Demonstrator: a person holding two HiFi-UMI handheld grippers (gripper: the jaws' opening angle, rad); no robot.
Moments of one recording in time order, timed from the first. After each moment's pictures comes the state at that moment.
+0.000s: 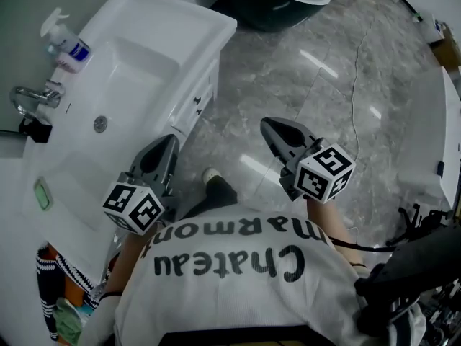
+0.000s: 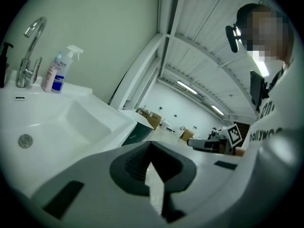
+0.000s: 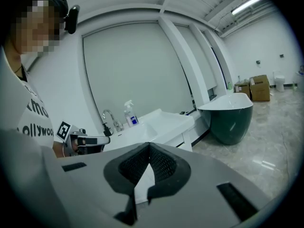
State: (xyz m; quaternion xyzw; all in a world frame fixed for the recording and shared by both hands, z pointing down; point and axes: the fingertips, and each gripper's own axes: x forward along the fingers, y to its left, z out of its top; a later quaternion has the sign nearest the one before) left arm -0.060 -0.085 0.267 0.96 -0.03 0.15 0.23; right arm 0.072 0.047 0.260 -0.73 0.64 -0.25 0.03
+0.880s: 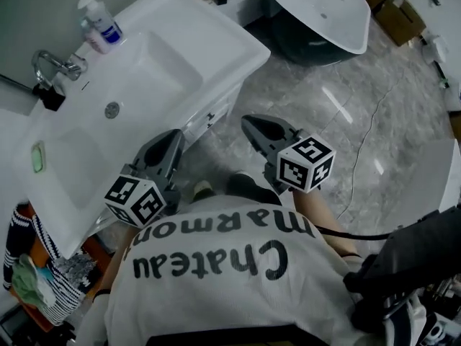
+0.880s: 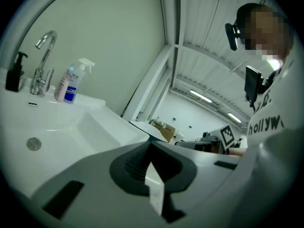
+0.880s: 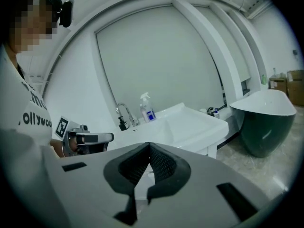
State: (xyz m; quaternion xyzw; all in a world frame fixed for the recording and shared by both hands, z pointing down) left arm -0.028 -0.113 0.251 0.96 -0.14 0.10 0.24; right arm 0.096 -0.056 0.260 -0.60 0.76 -0.25 -0.02
